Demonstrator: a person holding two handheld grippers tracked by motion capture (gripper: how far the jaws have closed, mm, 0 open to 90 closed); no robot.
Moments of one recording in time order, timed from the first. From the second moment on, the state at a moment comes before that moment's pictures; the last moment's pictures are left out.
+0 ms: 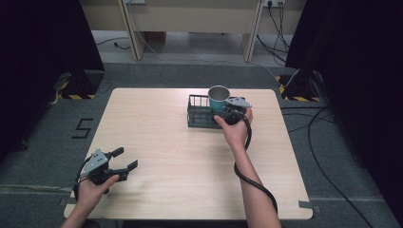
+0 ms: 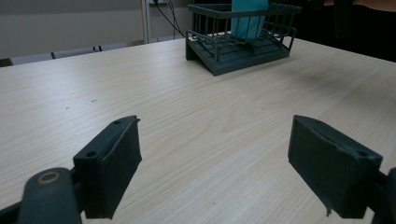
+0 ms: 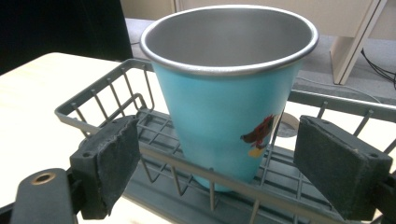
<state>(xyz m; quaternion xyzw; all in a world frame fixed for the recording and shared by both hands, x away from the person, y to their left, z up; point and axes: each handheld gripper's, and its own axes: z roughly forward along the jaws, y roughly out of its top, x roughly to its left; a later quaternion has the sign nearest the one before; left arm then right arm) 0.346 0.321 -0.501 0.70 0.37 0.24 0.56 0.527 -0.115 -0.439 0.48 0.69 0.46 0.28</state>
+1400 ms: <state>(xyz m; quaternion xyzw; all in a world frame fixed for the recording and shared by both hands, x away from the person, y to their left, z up) 0.345 0.319 -0.502 0.71 0.37 0.24 0.55 0.463 -0.144 -0.425 0.45 0.70 0.48 0.28</state>
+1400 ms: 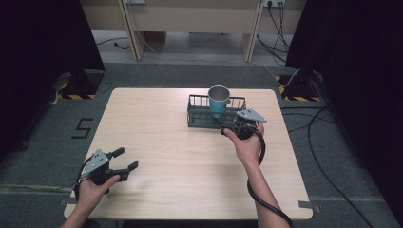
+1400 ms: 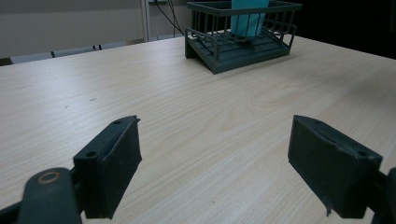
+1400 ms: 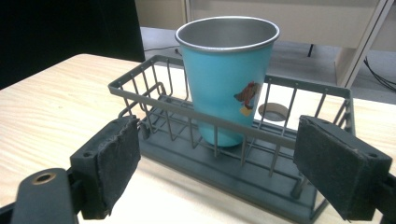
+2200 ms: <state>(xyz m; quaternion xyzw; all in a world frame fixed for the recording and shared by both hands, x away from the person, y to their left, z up) 0.345 0.319 -0.502 0.71 0.36 0.24 0.55 0.421 -0.174 -0.426 0.45 0.70 0.48 0.29</state>
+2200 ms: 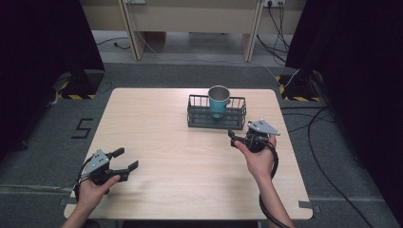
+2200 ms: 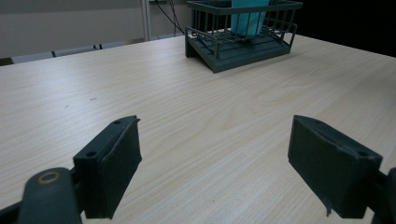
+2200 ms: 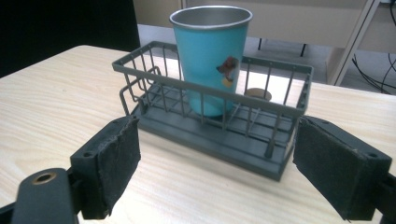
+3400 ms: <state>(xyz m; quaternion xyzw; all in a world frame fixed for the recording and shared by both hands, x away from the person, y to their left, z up) 0.345 0.318 -0.502 0.71 0.37 0.25 0.55 0.367 -0.213 -0.447 0.48 0.68 0.46 0.30</state>
